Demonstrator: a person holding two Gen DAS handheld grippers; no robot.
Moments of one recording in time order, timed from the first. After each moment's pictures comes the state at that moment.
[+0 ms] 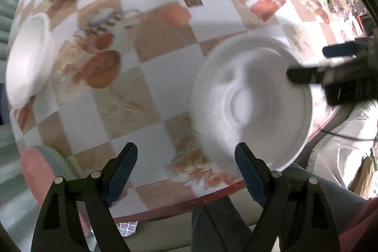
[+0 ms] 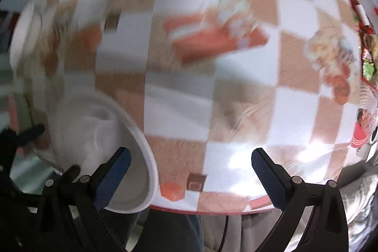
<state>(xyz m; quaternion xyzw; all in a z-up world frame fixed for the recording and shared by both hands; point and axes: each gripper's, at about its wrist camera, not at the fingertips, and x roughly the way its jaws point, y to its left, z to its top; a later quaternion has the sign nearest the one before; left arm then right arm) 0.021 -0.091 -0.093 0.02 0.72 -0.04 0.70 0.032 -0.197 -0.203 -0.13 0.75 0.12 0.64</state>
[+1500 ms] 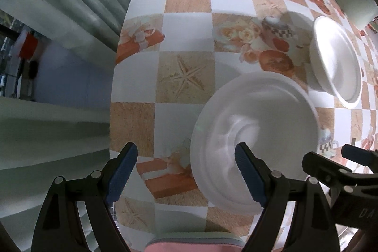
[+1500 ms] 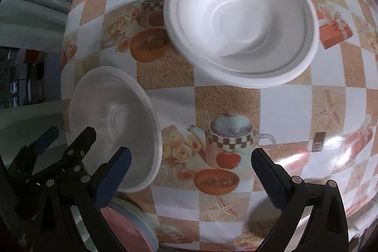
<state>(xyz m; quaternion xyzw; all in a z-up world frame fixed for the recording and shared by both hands) 0.104 0.193 -0.087 -0.06 0.66 0.16 0.73 0.066 0.055 -0.217 -0.03 0.74 0.13 0.65</state>
